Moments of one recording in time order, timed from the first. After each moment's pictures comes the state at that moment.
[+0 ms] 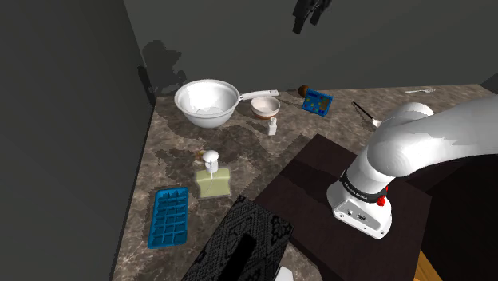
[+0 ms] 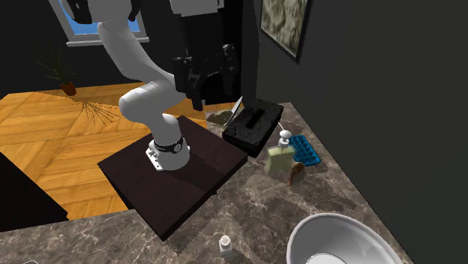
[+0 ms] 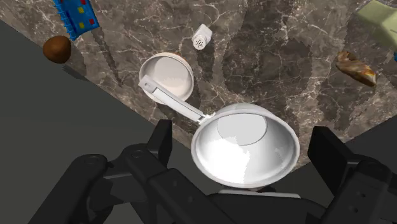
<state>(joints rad) -0.02 -0.76 -0.05 -2.27 -0.08 1.71 -0.07</state>
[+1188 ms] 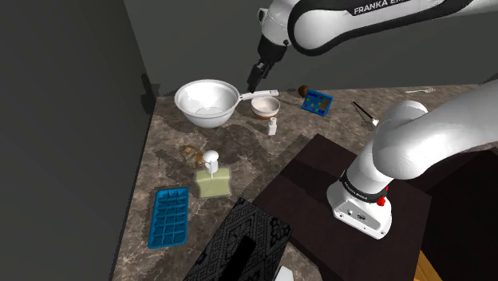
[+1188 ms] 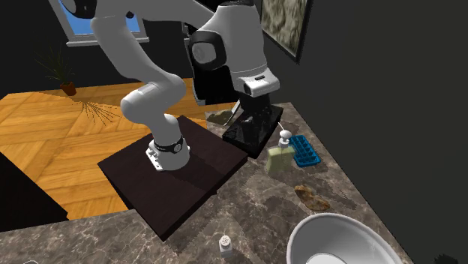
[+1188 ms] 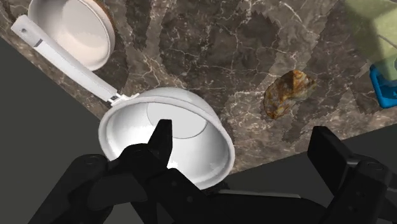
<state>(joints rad) 0.12 -0.62 0.05 -2.63 -0.02 2.30 -0.09</state>
